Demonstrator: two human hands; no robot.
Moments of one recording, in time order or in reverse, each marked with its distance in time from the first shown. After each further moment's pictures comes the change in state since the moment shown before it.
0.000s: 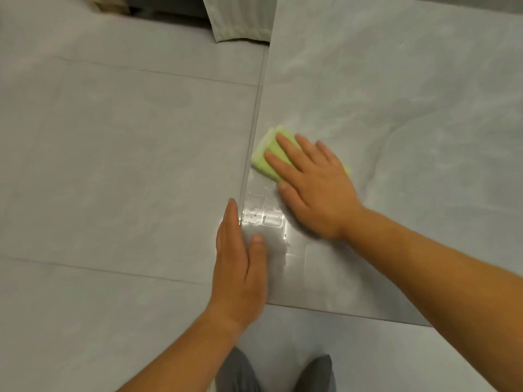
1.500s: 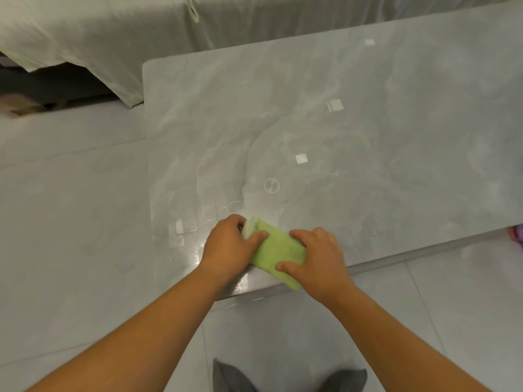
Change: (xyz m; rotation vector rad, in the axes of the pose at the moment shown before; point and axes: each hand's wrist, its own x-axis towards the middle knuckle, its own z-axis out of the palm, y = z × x) left_hand 0.005 0.120 0.100 0.457 -0.393 0.009; right_hand -0.225 0.023 -0.034 0.523 -0.005 0.890
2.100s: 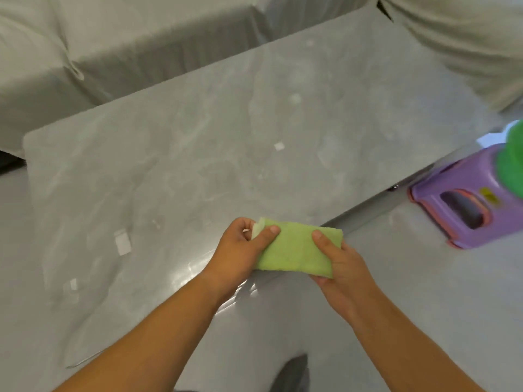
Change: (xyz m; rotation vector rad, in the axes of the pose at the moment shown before) left_hand -0.079 0.233 0.139 -0.590 -0.396 -0.011; right_hand -0.098 0.169 -0.191 1.700 0.296 0.521
